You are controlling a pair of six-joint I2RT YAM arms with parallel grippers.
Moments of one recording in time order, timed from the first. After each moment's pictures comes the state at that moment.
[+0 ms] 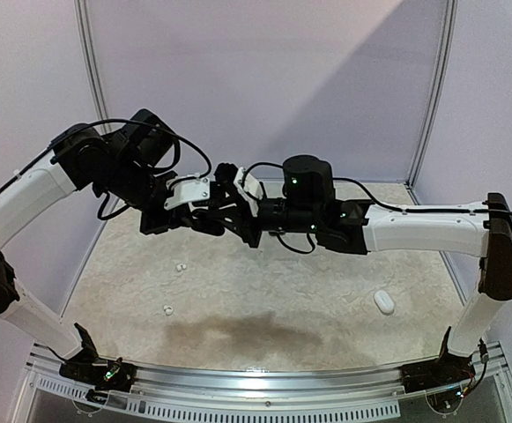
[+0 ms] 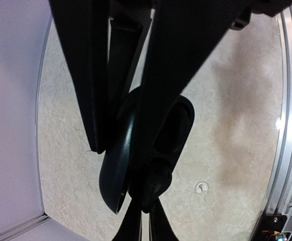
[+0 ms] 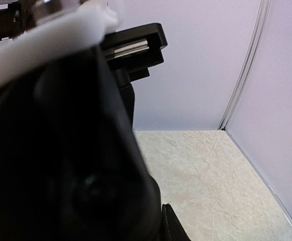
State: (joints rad) left arm -0.85 1.44 1.65 -1.22 -0.02 0.71; right arm 1.05 1.76 1.37 0.25 -0.29 -0.19
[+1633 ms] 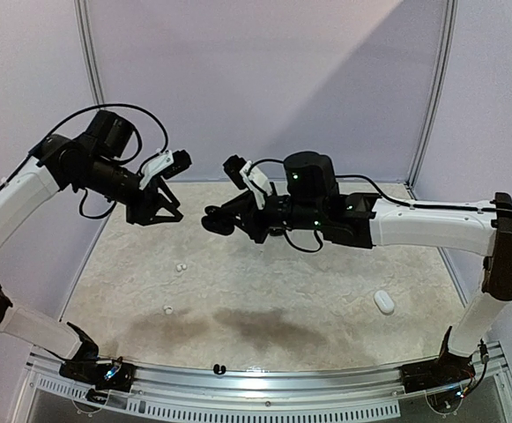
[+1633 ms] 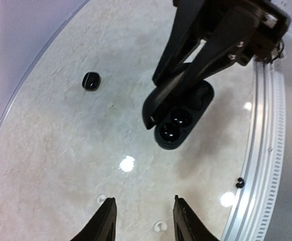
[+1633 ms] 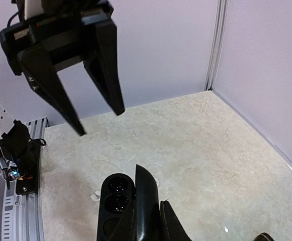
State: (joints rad) left arm -0.54 1.34 1.50 -1.08 0.41 0.57; right arm 1.03 1.73 1.39 0.09 -0.18 -0.02
